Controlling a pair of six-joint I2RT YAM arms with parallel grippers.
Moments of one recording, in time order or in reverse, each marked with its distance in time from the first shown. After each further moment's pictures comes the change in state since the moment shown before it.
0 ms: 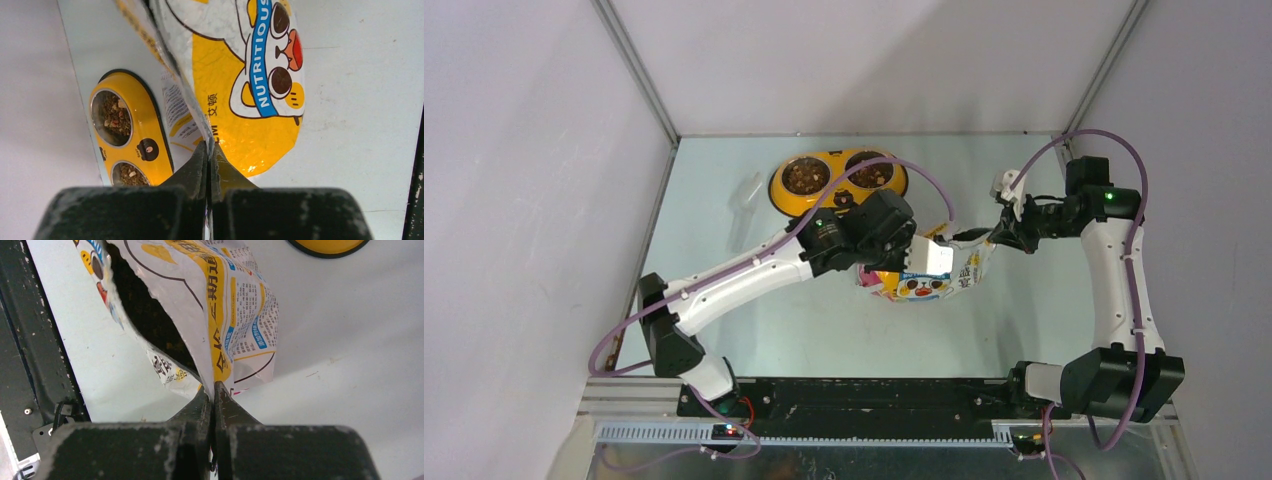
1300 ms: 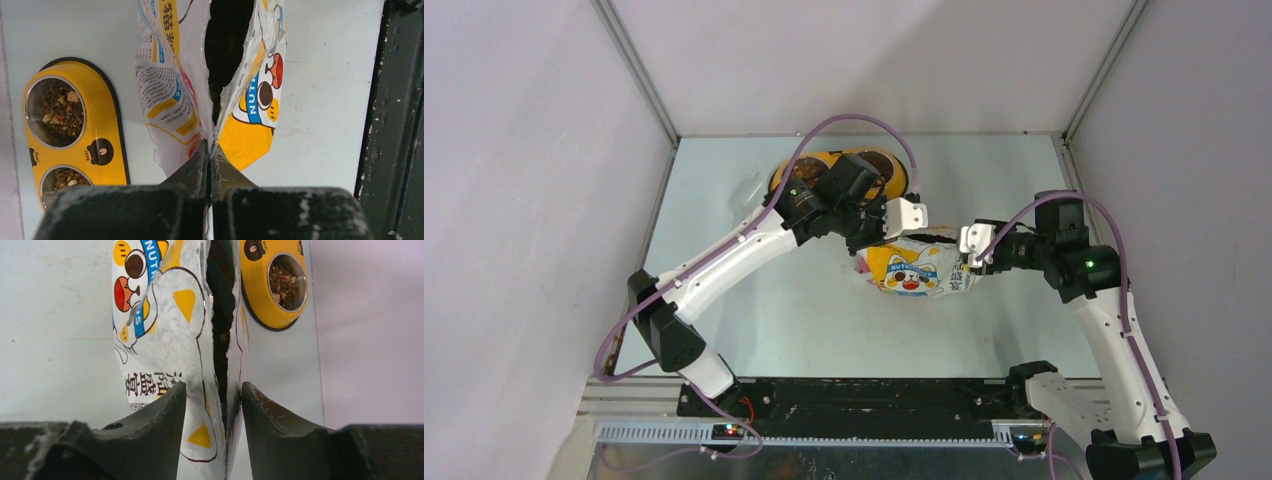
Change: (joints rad) left arm 0.220 -0.002 0.027 -0.048 0.312 -0.113; right arm 0.328 -0.343 -0.255 0.362 0.163 -0.034
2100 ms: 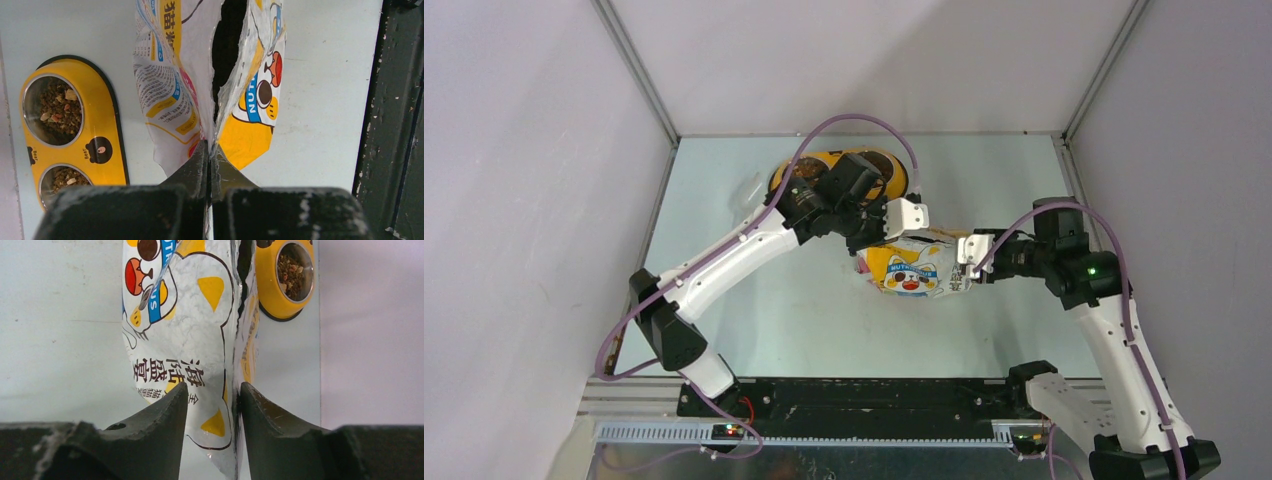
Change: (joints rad) left arm -0.003 0.008 0.015 -0.019 -0.004 -0.002; right arm 0.024 -0.027 0.003 -0.066 0.068 -0.044
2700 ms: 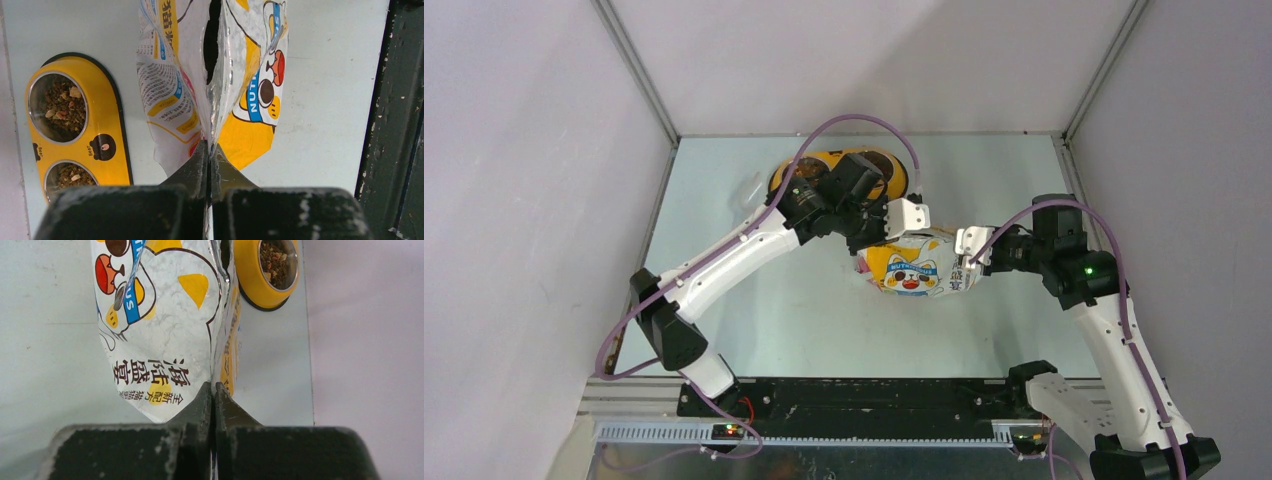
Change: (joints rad) left arm -0.008 0.005 0.011 -0.006 -0.025 0.000; right arm 0.010 -0.002 -0.028 0.104 0.069 0.068
